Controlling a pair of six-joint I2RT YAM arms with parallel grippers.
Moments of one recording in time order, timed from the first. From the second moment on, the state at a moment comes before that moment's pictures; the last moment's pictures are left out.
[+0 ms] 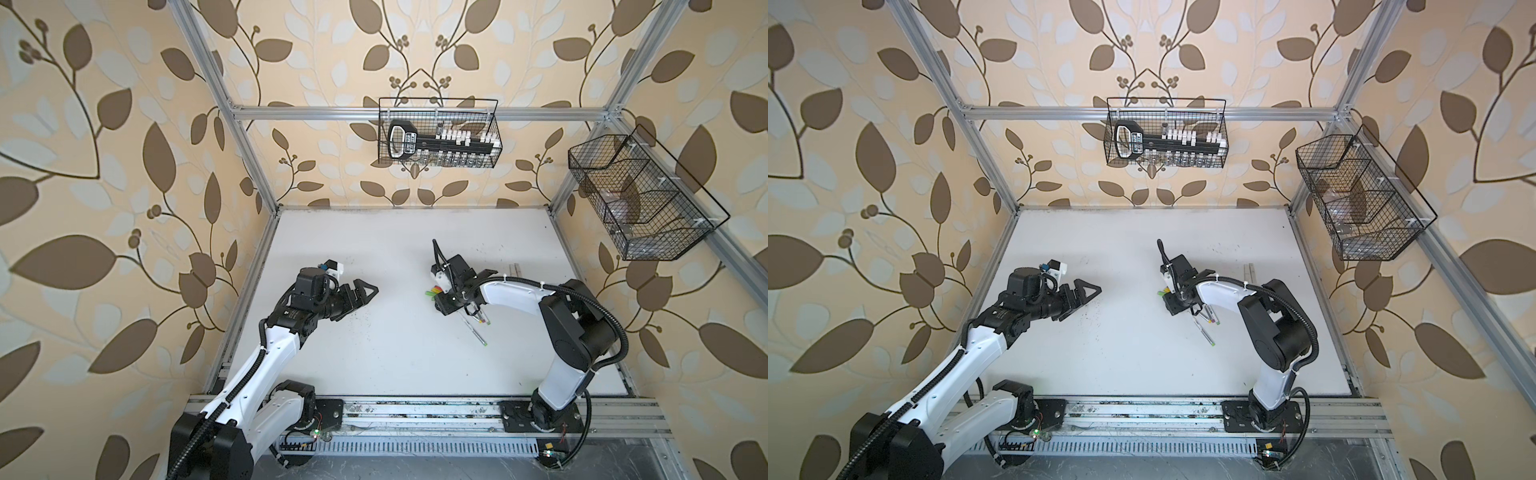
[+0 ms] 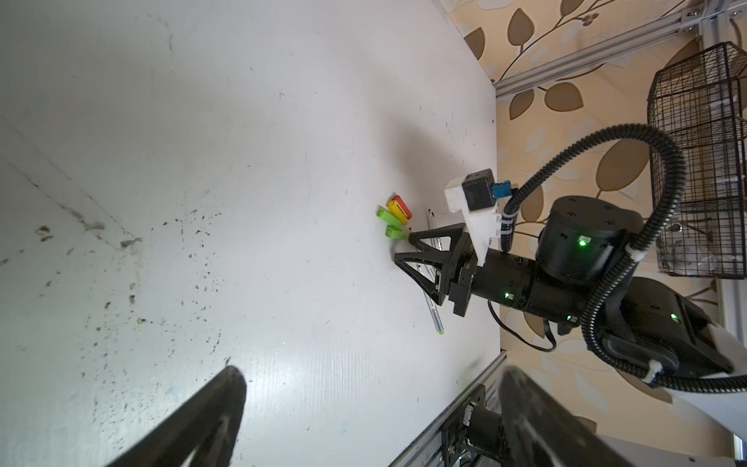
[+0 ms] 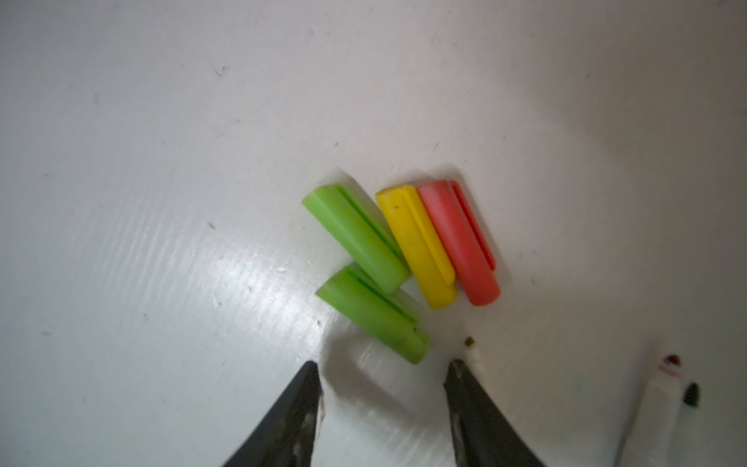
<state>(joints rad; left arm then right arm) -0.18 0.95 0.62 -0.35 0.57 -0.73 0.55 1.78 1.03 -0.42 -0.03 0.04</state>
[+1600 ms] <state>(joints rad) -0.18 0.95 0.62 -0.35 0.57 -0.73 0.61 1.89 1.27 -0.54 -0.13 0.02</state>
